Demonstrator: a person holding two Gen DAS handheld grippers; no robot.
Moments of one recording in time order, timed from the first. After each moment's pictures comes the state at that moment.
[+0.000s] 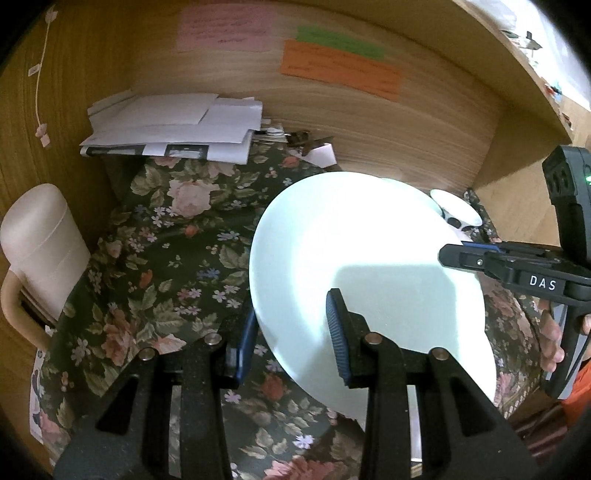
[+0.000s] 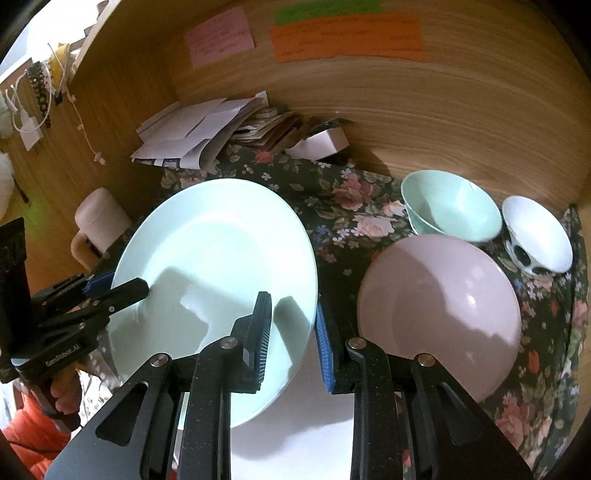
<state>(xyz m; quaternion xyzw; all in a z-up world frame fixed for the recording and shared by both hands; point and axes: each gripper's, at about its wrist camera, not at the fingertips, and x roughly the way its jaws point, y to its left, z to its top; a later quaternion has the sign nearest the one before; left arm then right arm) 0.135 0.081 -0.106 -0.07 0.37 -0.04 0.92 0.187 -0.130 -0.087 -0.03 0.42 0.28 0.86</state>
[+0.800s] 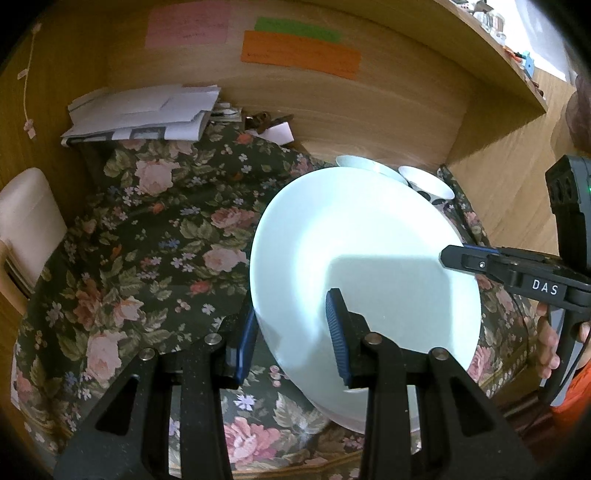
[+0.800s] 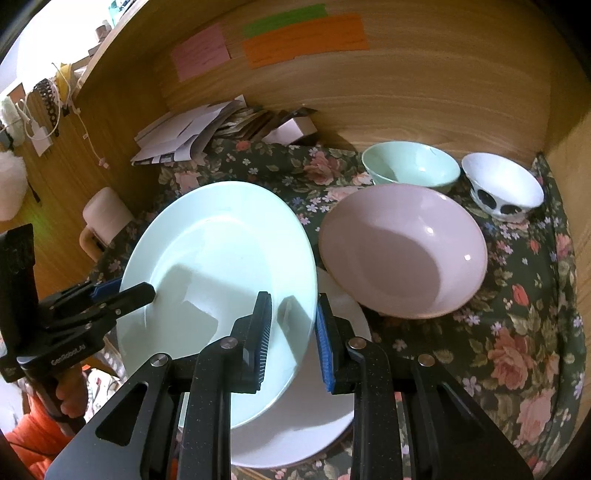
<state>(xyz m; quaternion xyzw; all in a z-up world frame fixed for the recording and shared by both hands) 0.105 0.043 -0.110 -0.06 0.39 -0.07 0.92 0.143 -0.180 -0.100 0.01 0.41 0.26 0.87</state>
